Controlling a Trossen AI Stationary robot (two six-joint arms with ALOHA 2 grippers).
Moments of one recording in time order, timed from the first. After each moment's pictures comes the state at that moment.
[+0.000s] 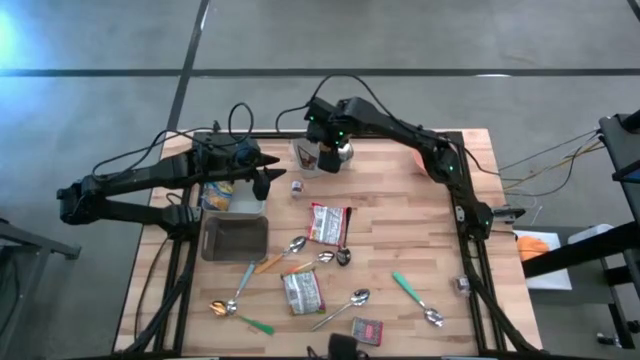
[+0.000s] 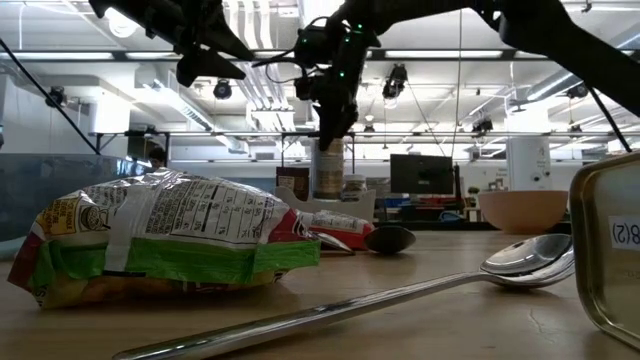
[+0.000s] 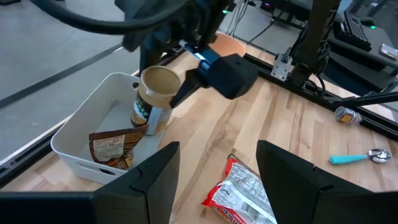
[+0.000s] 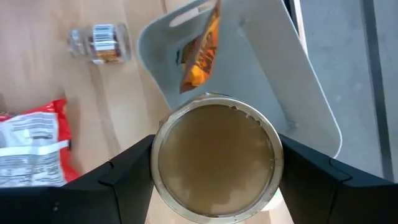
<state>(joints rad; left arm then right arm) 0.31 1.00 0.84 -0.29 -0.03 -0.26 -0.42 2.28 2.35 -1.29 0.05 -0.22</state>
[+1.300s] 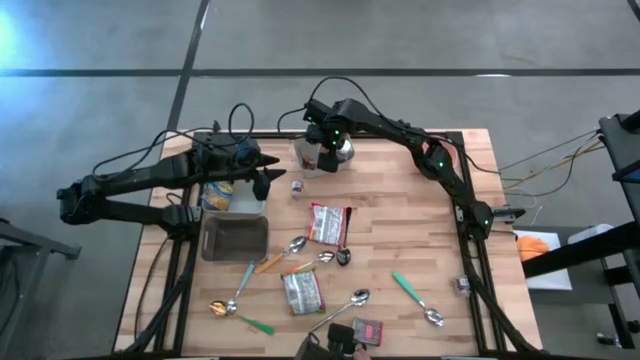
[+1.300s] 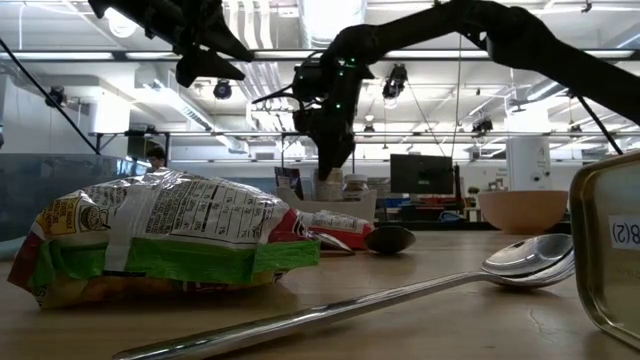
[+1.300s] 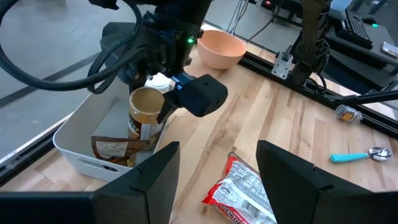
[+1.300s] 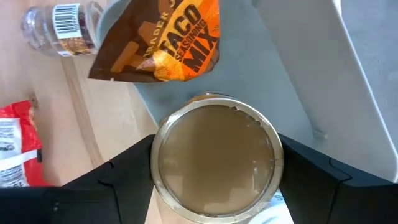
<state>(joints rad) 0.31 1.00 0.84 -0.30 -0.03 -0.26 -0.48 2.39 2.35 -1.25 -0.03 -0.25</state>
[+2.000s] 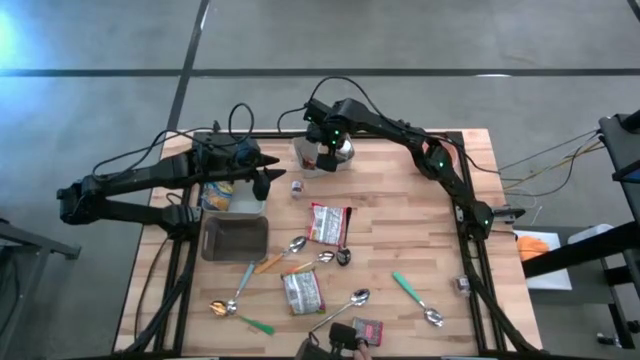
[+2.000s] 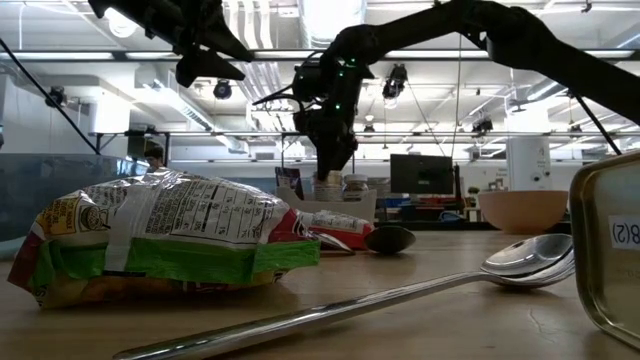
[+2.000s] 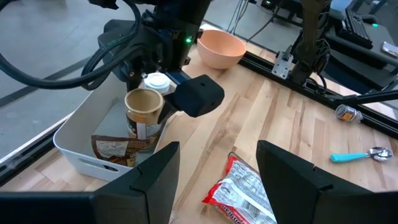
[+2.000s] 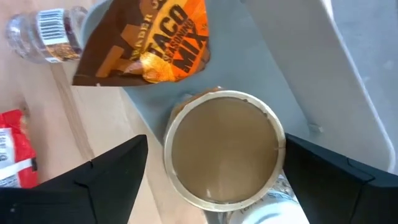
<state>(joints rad) 0.31 1.00 0.84 -0.30 -0.03 -0.26 -0.48 2.39 2.35 -1.25 0.01 -0.20</state>
